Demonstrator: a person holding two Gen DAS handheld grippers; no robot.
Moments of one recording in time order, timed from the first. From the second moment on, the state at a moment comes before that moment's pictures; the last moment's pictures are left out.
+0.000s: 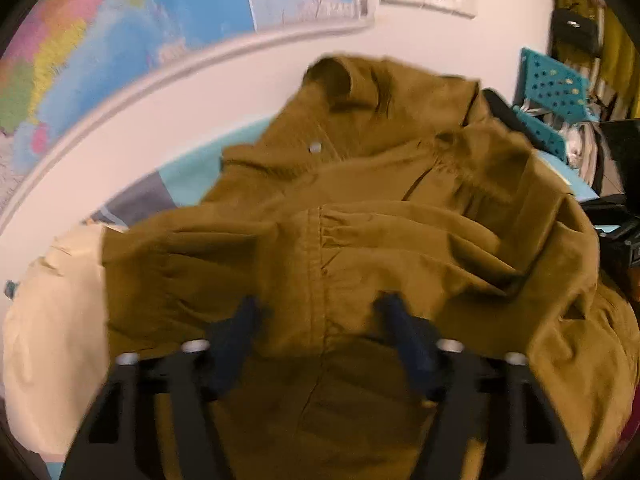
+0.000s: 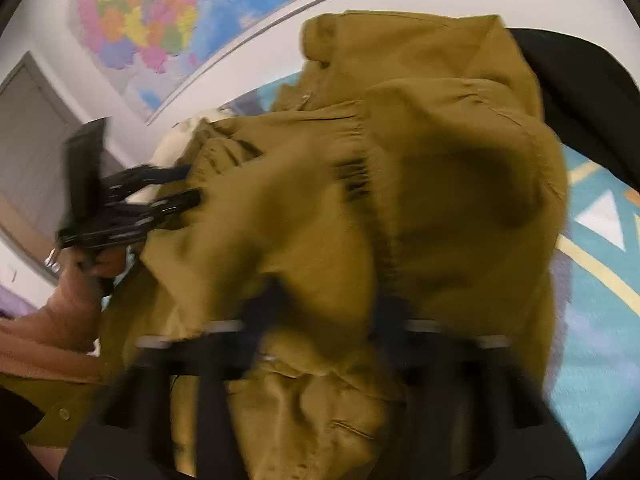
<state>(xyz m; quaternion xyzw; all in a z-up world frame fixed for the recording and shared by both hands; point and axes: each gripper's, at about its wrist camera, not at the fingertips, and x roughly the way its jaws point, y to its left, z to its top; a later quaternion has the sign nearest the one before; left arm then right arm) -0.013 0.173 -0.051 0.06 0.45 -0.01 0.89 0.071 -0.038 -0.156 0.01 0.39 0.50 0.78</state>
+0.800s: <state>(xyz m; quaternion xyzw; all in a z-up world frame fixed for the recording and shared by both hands) -0.020 0.213 -0.038 -0.03 0.38 0.07 0.92 0.084 -0.106 -0.099 -0.01 0.29 0.33 0.90</state>
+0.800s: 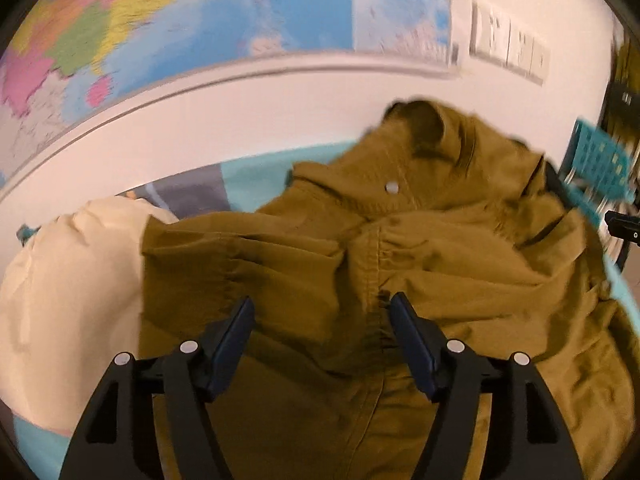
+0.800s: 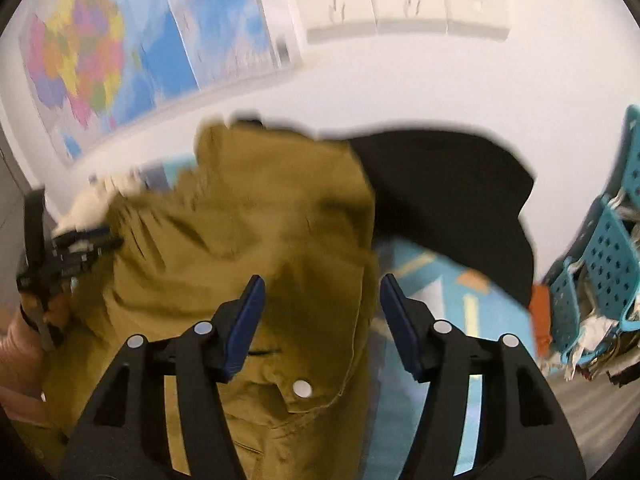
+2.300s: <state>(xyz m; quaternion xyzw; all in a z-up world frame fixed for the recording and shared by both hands) -0.178 0.270 -0.056 -0.04 0.39 0.12 0.91 0.009 -0.062 -0.130 -0.02 0.33 0.43 0.84</state>
